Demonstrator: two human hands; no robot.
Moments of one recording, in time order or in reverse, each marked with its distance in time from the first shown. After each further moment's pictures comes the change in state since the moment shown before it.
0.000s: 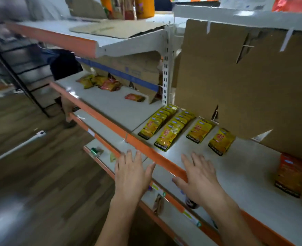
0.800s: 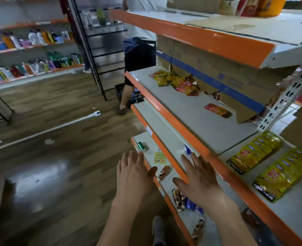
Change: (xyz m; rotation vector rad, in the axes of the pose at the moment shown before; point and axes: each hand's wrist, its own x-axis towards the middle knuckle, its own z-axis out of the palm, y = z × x) left_hand 0.058 -0.253 -0.053 -0.045 0.084 -0.321; right_hand 0.127 -0.259 0.056 0.025 -0.108 -0.337
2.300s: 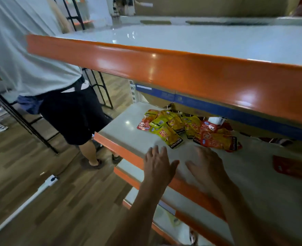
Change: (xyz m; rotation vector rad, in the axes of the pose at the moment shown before) left_hand 0.608 -0.006 0.021 -0.033 -0.114 0.627; right_hand 0.528 -0.074 -0.046 0.117 0.321 0.528
